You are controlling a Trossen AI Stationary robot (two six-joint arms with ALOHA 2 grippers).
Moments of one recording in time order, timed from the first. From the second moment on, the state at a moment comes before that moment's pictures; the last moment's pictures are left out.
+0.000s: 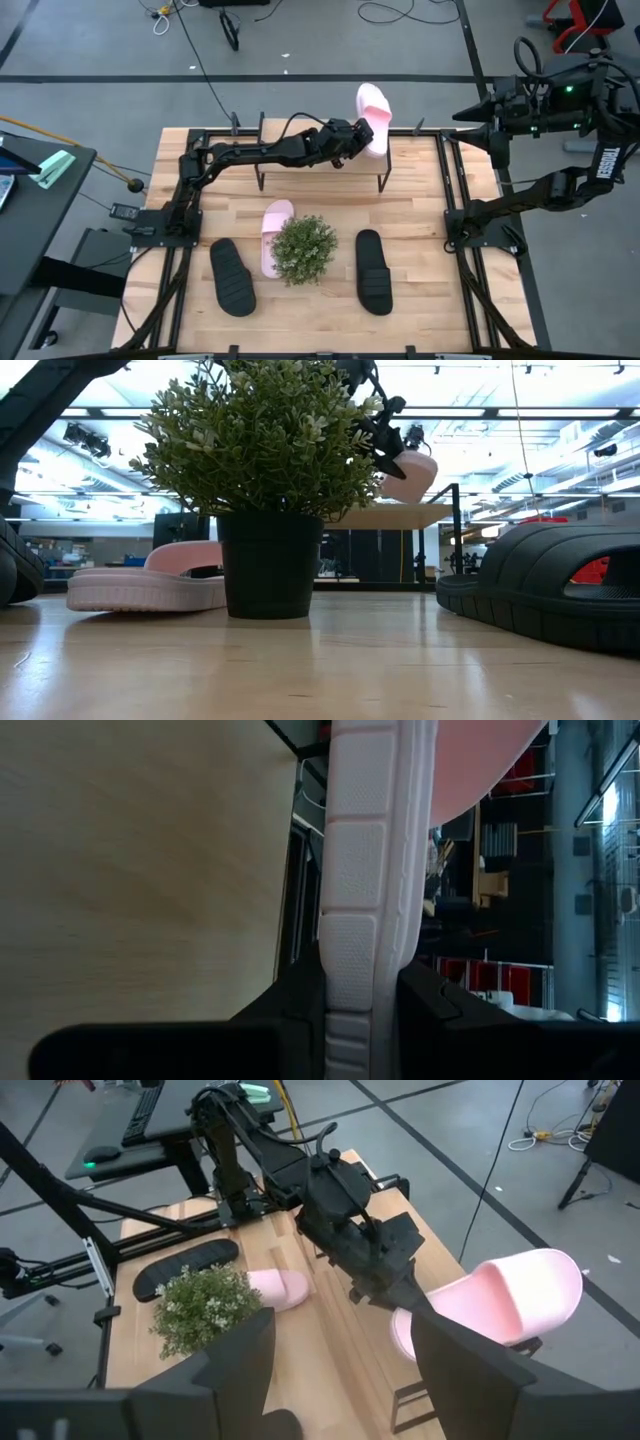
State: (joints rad) left arm 0.27 2.09 1.76 -0.05 -0.26 -1.54; right arm -0.42 1.26 2.33 -1.57 -0.17 0.10
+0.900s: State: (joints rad) left arm 0.22 2.11 1.76 -0.08 -0.32 -1.61; right arm -0.42 1.26 2.33 -1.57 -0.17 0.10
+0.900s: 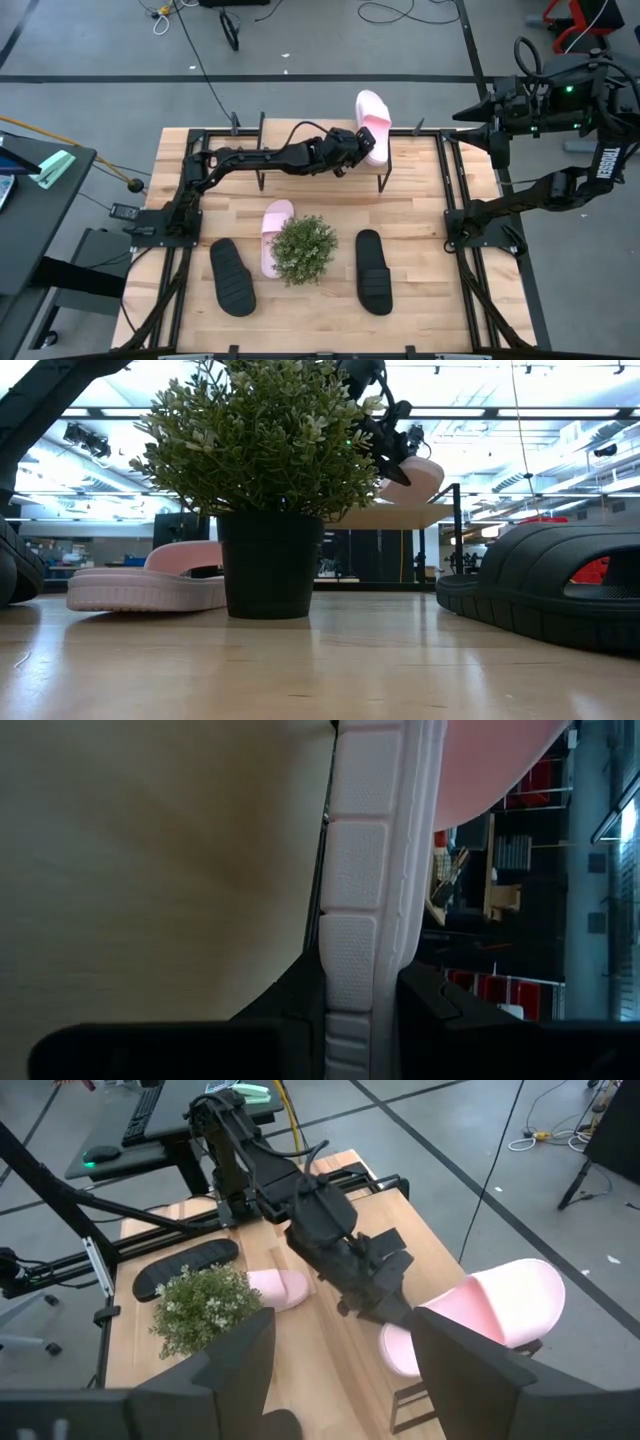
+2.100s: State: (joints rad) left arm 0.24 2.11 1.76 -0.08 -0.18 -1.50; right arm -0.42 1.26 2.33 -1.57 -0.17 0.10
